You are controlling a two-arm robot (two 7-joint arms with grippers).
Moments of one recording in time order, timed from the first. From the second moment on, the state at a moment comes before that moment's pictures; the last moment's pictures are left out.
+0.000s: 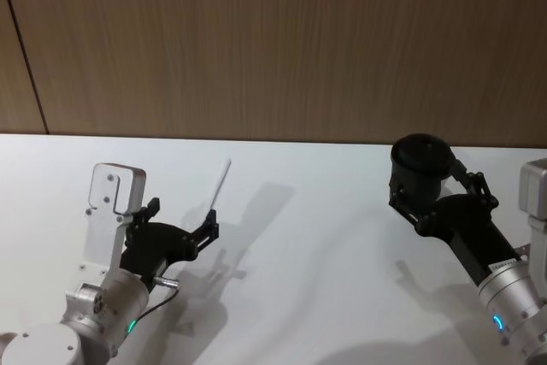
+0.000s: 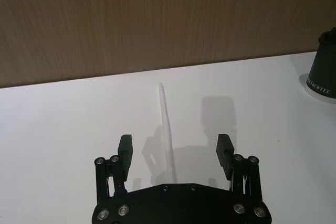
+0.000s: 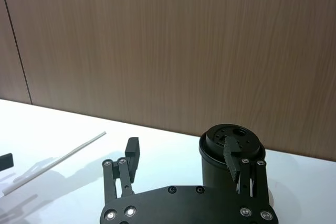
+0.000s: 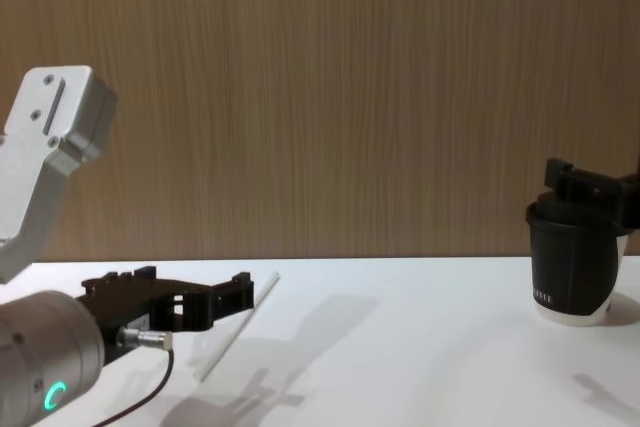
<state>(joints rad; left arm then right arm) -0.07 0.26 0.34 -1.65 -0.32 0.19 0.07 -0.01 0.34 -0.23 -1.77 0.29 0.03 0.07</state>
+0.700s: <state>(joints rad) -0.08 0.20 0.31 -1.66 -0.33 0.29 0.13 -0.01 0.34 -0.23 -1.77 0.29 0.03 0.07</state>
